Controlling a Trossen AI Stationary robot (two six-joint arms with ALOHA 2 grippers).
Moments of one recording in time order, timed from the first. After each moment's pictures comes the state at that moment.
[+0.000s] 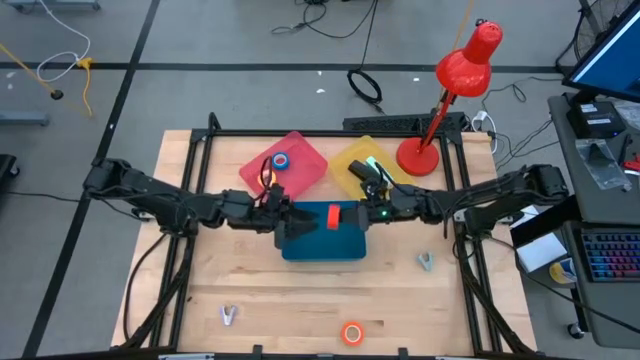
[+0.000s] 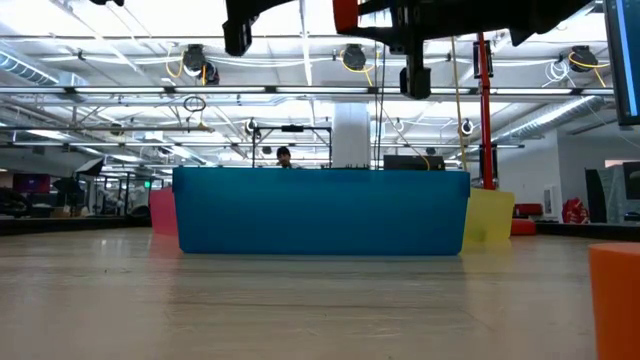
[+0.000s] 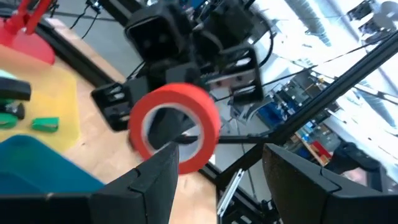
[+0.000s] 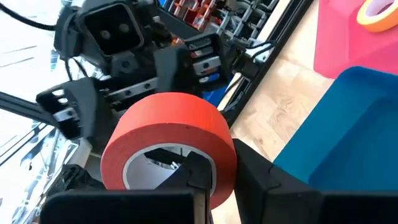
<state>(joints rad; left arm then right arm) -0.19 1.32 0.77 0.55 -0.15 -0.76 0.07 1.36 0.74 0.51 0.02 1.11</state>
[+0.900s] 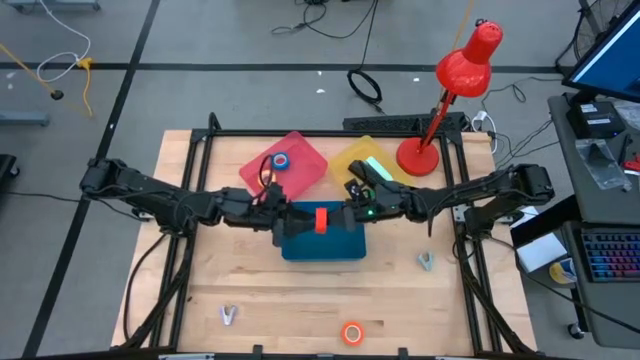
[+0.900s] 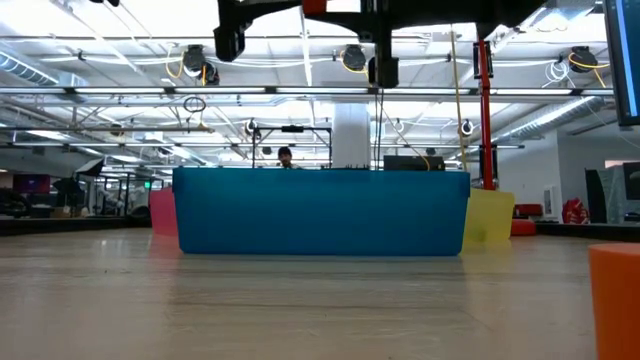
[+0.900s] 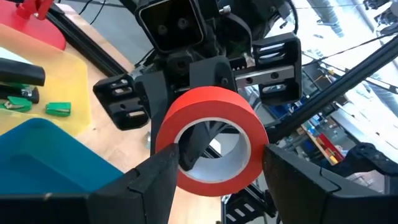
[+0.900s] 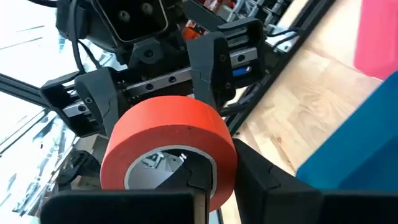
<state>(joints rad) -0.16 1.31 0.78 0.47 -0.13 -0.79 0.05 1.51 0.90 0.51 -0.07 1.08</state>
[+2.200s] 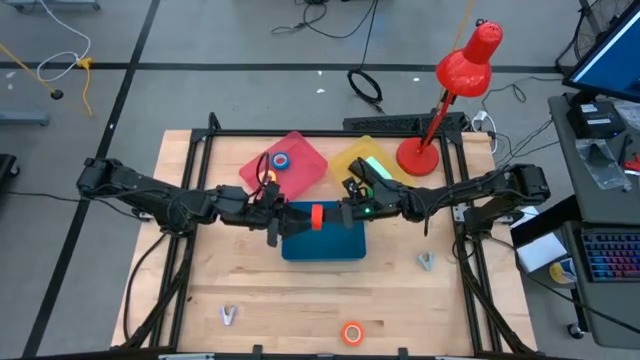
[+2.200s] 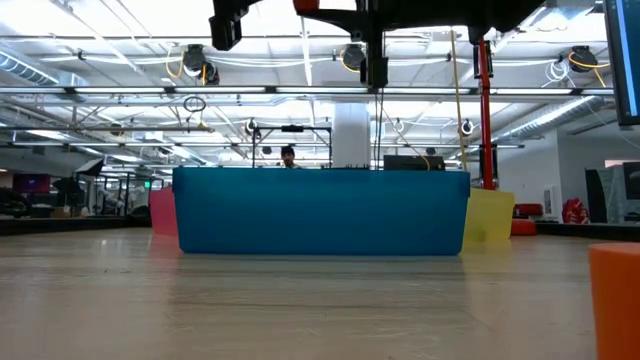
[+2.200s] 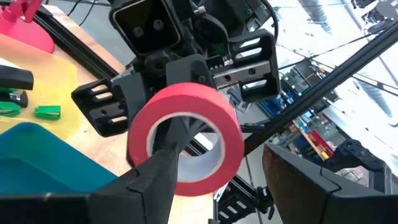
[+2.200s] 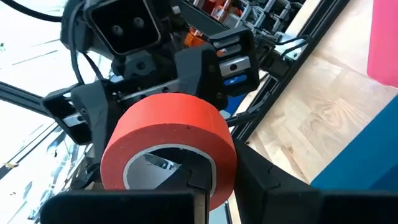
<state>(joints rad) -0.18 1.24 0.78 0.42 -0.11 -0.78 0.05 1.52 0.90 0.57 -0.08 1.11</state>
